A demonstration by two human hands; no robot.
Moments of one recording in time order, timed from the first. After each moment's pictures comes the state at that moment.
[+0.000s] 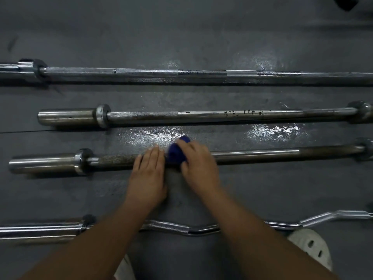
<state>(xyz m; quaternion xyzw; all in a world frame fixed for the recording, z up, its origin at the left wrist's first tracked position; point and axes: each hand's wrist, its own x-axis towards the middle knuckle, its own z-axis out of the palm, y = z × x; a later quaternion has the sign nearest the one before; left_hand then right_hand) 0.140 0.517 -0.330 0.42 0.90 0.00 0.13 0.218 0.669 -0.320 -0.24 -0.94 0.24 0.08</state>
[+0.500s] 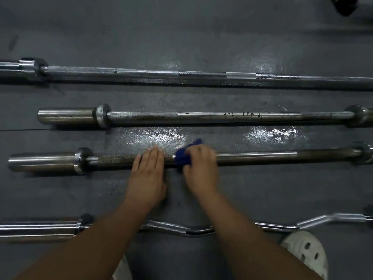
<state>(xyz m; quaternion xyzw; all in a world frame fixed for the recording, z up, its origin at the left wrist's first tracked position) 0.141 0.518 -0.327 0.41 0.90 -0.01 0.13 0.219 0.661 -0.312 -0.31 -0.92 0.25 0.05</state>
